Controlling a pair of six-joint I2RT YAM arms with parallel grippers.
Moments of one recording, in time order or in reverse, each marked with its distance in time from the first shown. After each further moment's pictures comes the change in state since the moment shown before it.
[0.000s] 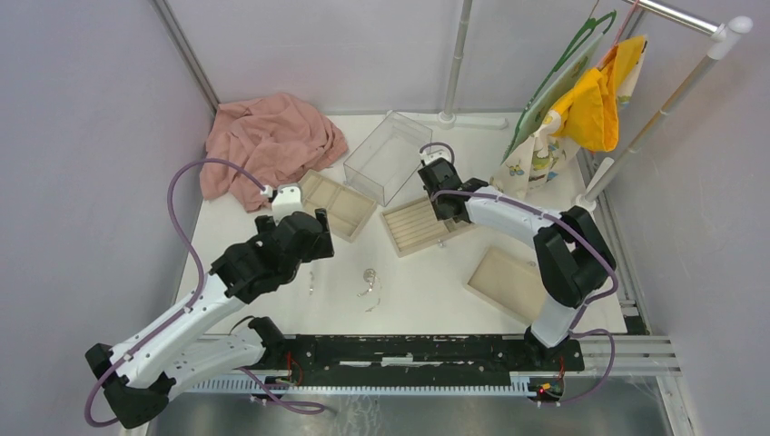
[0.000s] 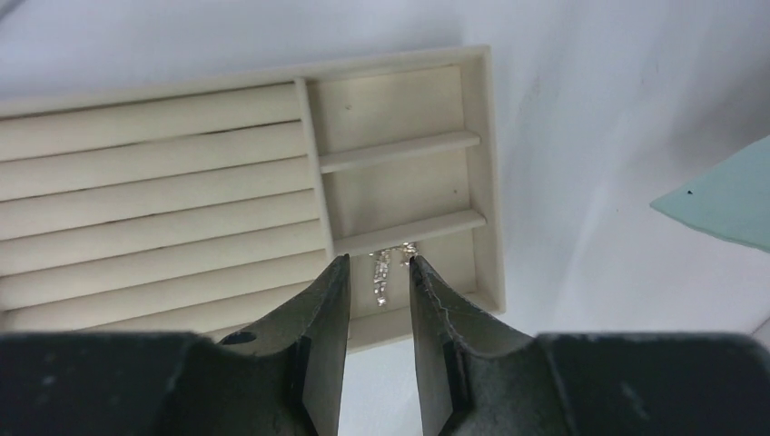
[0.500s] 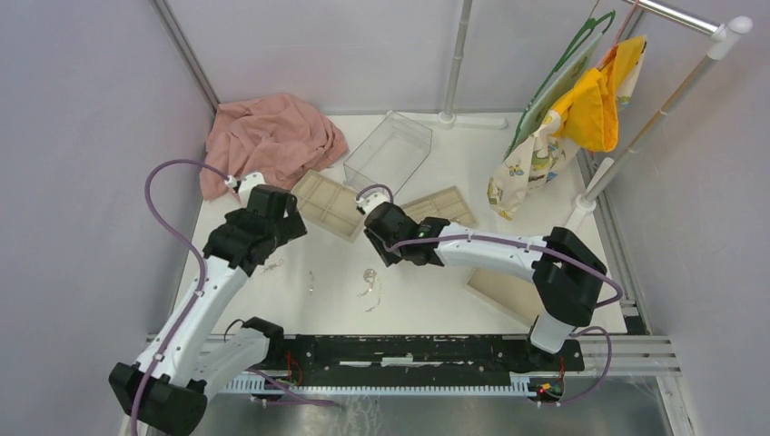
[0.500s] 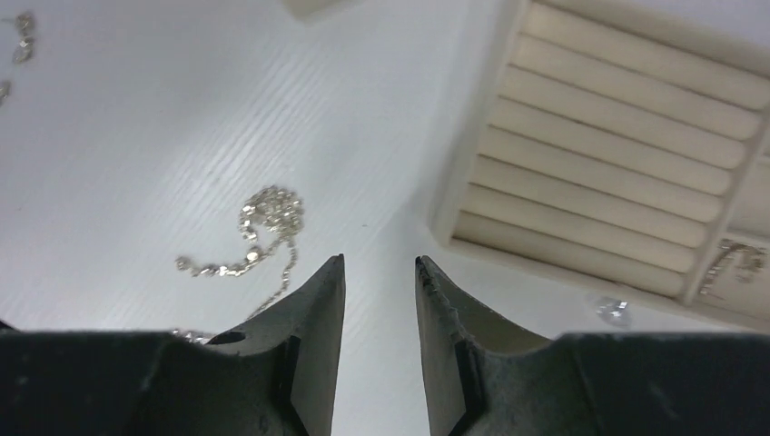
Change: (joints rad) left arm 0.404 0.072 0.010 0.009 0.158 0.071; right arm 0.385 -0.066 0.016 0.013 -0.153 0.090
